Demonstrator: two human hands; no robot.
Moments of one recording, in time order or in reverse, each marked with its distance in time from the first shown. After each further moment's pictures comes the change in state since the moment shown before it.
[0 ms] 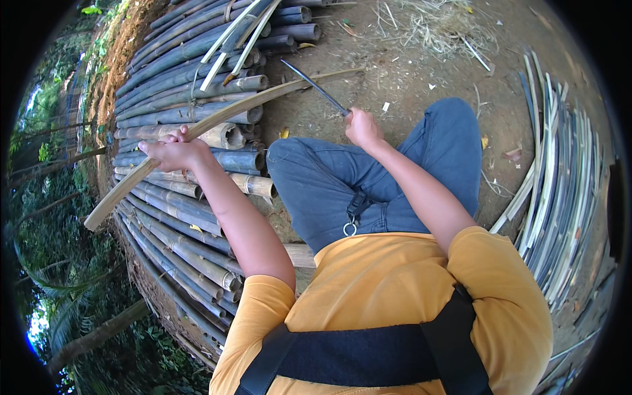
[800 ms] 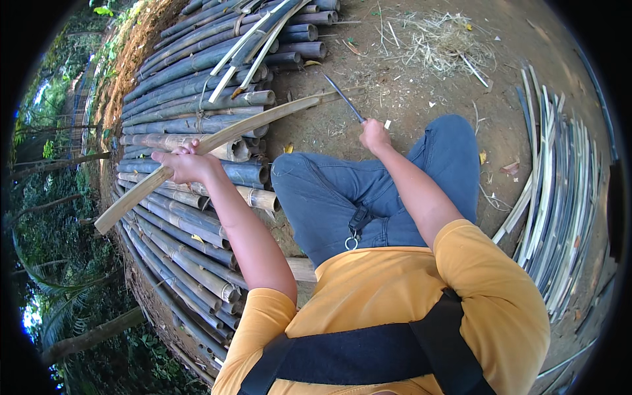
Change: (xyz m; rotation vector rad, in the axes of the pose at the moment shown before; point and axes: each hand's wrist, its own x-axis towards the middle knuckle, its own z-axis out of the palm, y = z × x) left_hand -0.007 0.000 -0.002 0.057 0.038 0.042; right_hand 0.052 0.035 0.003 -0.076 0.020 0.200
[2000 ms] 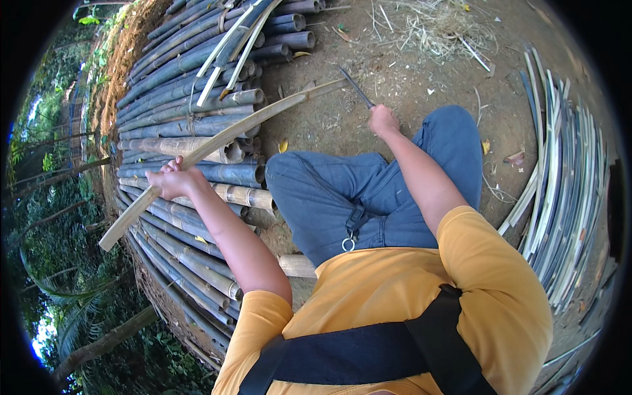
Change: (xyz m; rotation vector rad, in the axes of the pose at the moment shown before) left_hand 0.018 -0.012 0.000 0.076 0.113 -0.021; right_hand 0.049 0.029 -0.011 -0.057 -0.024 0.174
